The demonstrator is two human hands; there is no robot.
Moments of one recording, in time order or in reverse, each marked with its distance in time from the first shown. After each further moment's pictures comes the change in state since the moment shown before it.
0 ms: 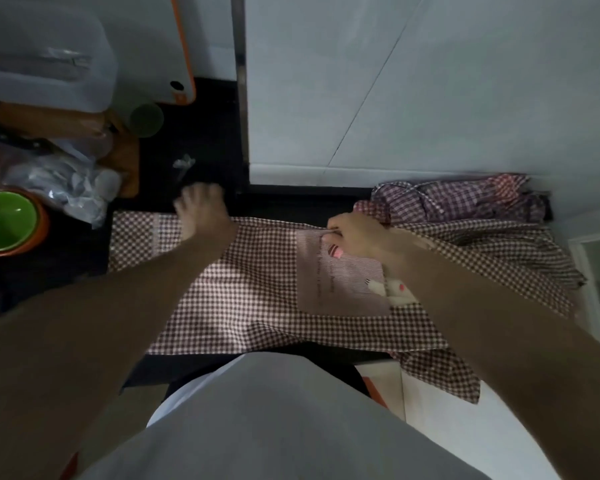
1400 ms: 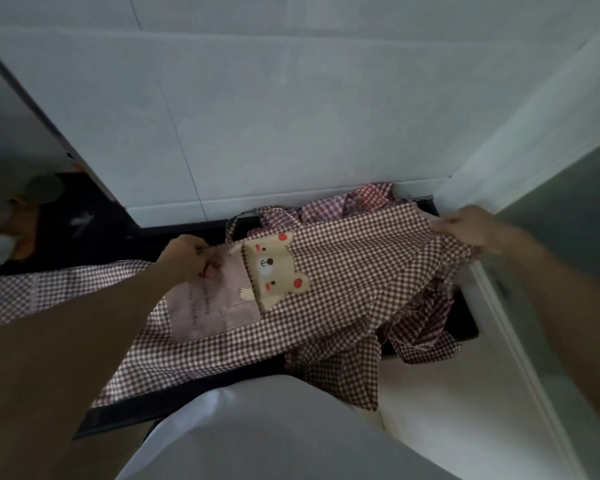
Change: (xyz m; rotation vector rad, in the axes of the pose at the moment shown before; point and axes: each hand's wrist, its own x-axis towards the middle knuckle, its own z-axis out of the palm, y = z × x) left_hand -0.062 0.154 -0.027 -0.335 -0.324 0.126; right_hand -0.232 0.314 -0.096 0.404 0.290 0.591
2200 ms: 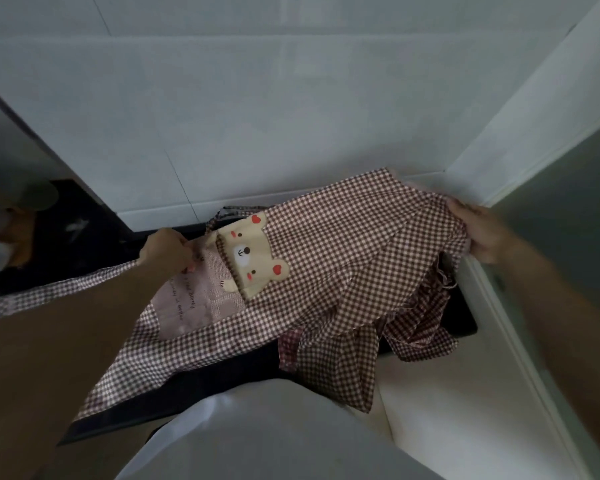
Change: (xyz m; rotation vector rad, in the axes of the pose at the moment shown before) left_hand 0.008 0.010 -0.008 0.122 0.170 -0.170; right_hand 0.000 0.036 0.015 1.083 0.043 -0.088
